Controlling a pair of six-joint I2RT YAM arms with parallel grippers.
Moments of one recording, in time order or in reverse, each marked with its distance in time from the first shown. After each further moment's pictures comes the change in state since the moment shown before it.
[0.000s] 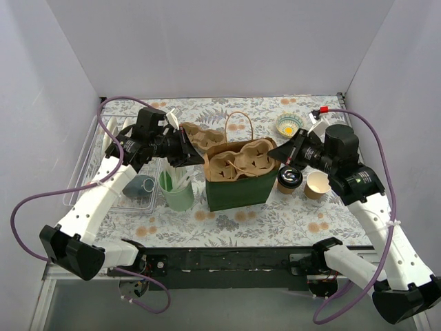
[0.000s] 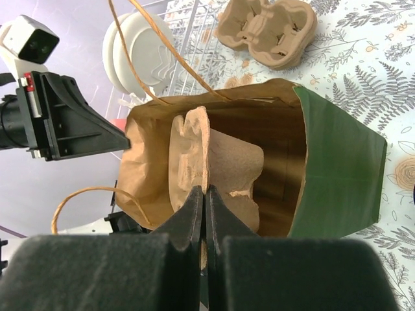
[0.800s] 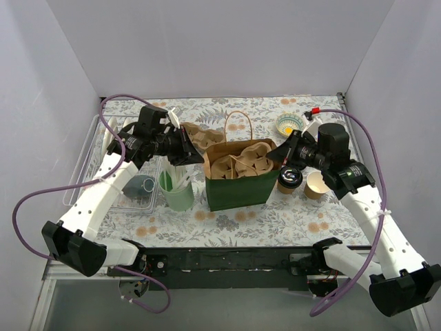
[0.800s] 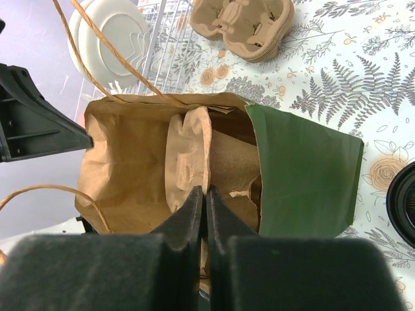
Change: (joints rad) left arm 0.000 0.030 0.028 -0.027 -0.024 0.006; right arm -0.027 0.061 -0.055 0.037 -0.021 -0.074
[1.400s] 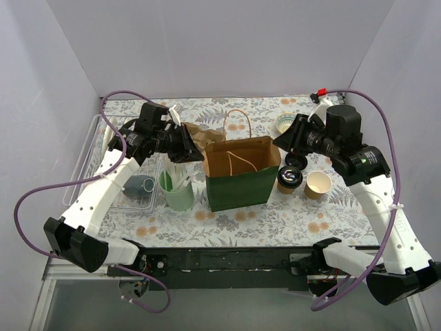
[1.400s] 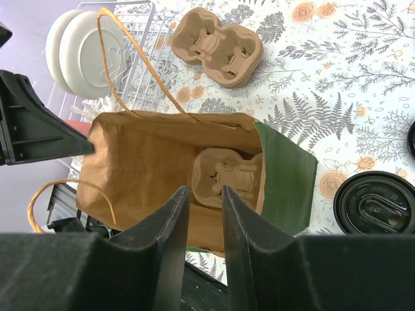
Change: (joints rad) left arm 0.000 0.034 0.045 -0.025 -0.016 0.014; right arm 0.000 0.092 0.305 -0.241 0.100 -0.161
